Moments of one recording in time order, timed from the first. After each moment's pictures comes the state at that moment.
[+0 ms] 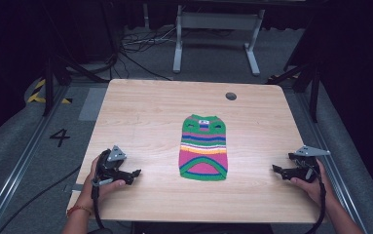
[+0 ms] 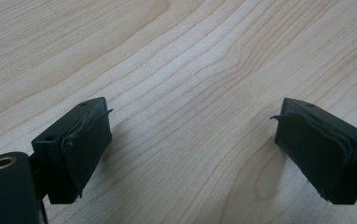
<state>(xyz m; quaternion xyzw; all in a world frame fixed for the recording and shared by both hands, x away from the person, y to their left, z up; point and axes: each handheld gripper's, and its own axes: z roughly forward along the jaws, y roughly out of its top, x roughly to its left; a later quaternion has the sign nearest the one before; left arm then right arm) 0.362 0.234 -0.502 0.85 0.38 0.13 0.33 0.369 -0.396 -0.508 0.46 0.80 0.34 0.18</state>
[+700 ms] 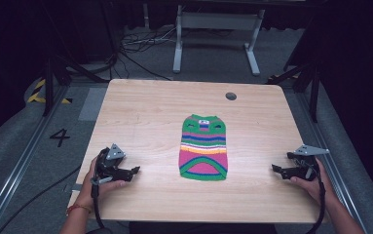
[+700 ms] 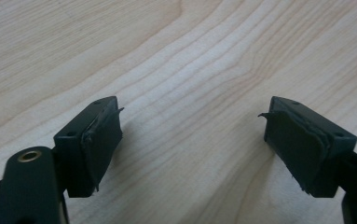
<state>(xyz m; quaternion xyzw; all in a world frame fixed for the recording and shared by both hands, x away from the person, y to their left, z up) 0.369 0.237 -0.499 0.85 0.39 0.14 0.33 0.373 -0.395 -0.507 0.44 0.81 0.34 0.17</state>
